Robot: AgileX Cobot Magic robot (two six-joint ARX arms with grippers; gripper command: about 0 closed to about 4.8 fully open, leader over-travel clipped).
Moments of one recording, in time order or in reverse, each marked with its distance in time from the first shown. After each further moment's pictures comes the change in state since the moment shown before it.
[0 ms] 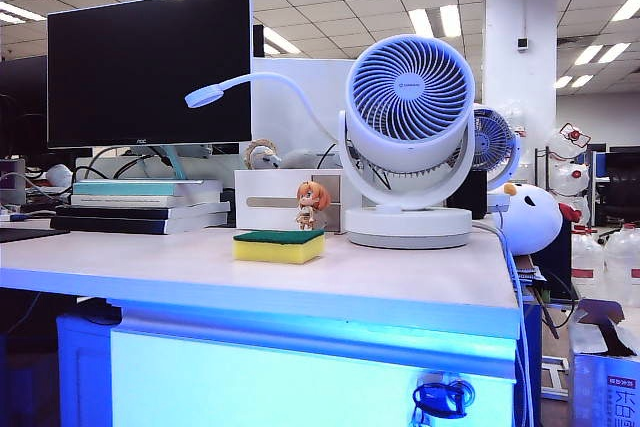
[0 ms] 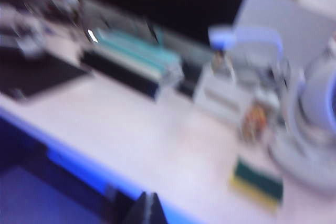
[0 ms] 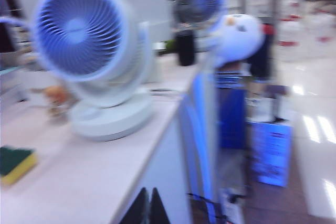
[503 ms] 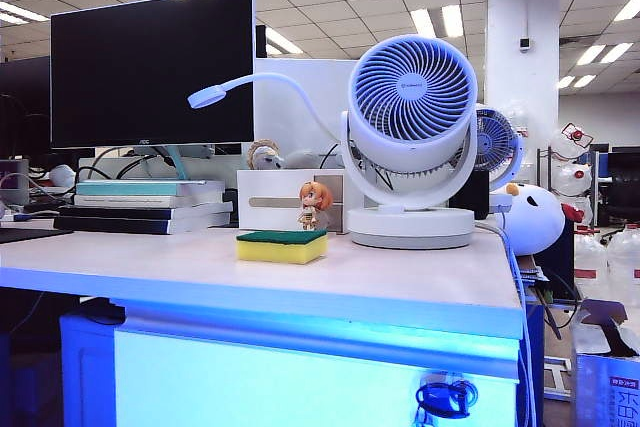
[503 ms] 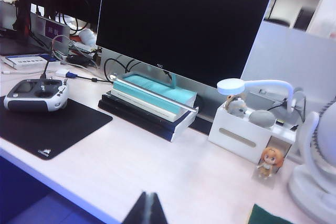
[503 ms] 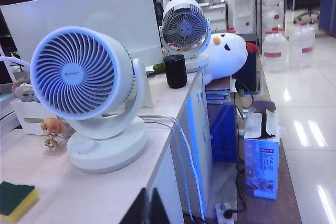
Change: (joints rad) left arm 0.000 0.344 0.356 0.002 -0.055 0.099; right arm 0.000 0.199 0.268 -0.051 0.040 0.001
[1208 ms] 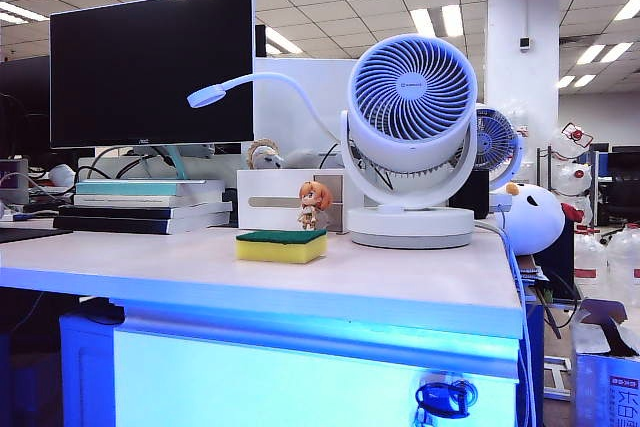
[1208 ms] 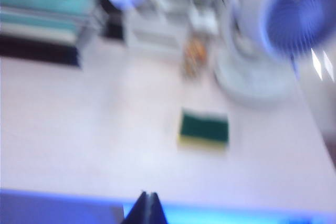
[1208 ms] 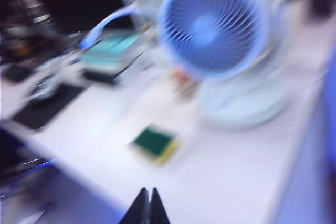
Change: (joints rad) left arm -0.101 0.640 0.595 -0.410 0.319 0.192; right arm 0.000 0.546 0.397 -0.084 -0.508 0.229
